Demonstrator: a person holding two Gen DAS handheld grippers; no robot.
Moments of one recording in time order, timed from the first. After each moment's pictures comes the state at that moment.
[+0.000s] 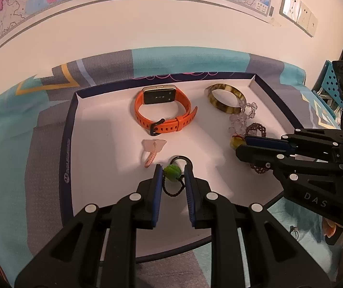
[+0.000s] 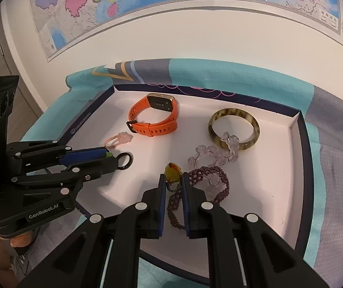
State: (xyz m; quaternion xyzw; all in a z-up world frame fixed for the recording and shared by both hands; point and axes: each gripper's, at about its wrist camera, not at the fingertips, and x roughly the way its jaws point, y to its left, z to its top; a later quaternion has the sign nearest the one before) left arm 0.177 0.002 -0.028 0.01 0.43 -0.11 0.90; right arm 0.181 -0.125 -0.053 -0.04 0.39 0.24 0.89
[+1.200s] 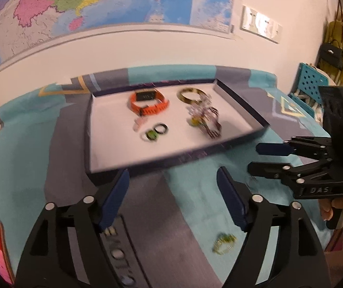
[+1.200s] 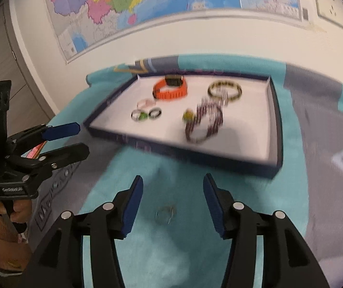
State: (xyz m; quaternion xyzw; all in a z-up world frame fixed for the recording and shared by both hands) left arm 0.058 0.005 -0.002 0.02 0.36 -0.15 0.92; right arm 0.078 -0.162 -0.059 -0.01 0.38 0.25 0.89
